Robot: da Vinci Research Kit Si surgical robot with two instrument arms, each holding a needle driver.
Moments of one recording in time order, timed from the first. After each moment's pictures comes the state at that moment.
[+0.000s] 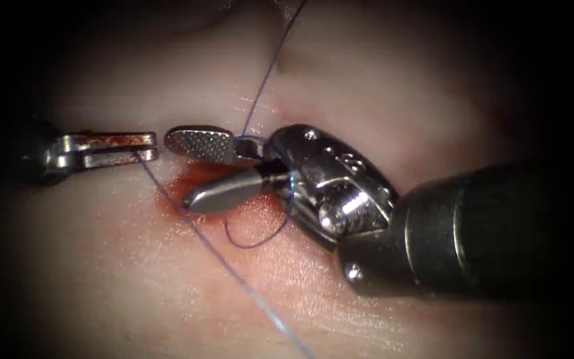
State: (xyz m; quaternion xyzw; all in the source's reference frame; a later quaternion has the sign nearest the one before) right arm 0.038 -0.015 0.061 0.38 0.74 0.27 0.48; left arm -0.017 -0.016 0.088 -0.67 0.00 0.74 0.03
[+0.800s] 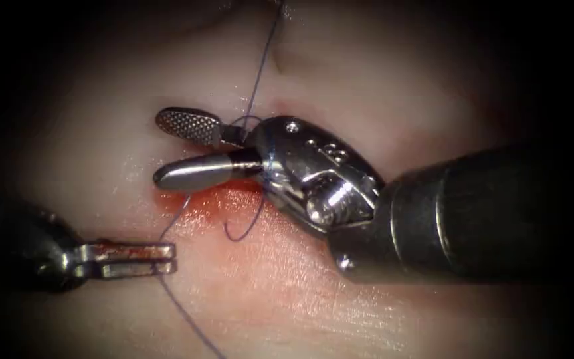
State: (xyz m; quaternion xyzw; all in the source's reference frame) right arm 0.040 -0.014 0.061 0.27 0.70 0.31 0.59; left arm -0.021 -0.023 0.085 -0.68 -0.04 0.73 0.04
